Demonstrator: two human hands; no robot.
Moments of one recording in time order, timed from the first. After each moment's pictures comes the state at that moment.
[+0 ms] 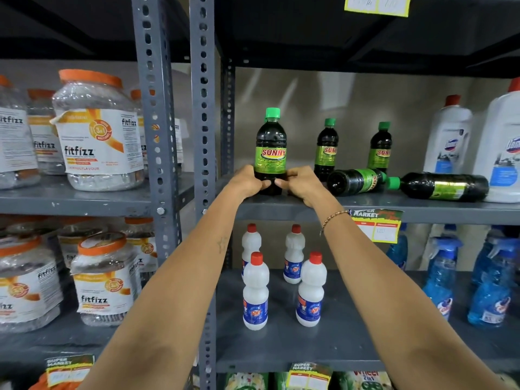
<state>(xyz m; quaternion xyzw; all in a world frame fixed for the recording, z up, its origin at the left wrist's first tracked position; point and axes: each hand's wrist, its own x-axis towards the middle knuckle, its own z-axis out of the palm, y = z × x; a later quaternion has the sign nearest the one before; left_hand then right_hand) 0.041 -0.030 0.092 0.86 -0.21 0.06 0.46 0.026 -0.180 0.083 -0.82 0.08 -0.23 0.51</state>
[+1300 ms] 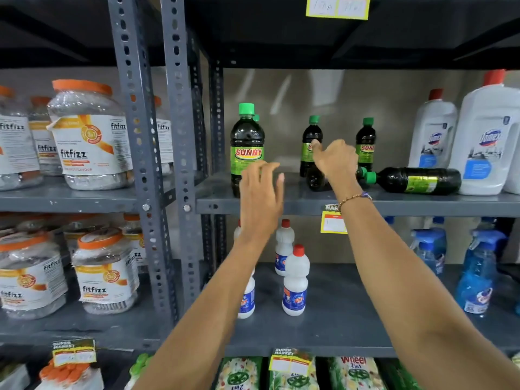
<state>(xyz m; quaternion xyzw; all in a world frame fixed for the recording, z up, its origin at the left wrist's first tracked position) -0.052 -0.093 0.041 0.70 -0.28 0.56 0.36 -0.062 -0.244 0.131 -0.84 0.21 -0.43 0.27</state>
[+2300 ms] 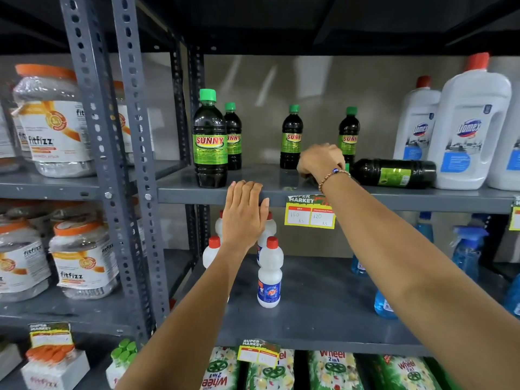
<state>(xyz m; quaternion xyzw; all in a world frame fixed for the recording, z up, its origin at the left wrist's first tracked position) -0.028 -0.142 -0.023 0.79 -0.22 0.56 0.14 -0.062 -0.289 0.134 -0.94 0.29 -0.15 0.04</state>
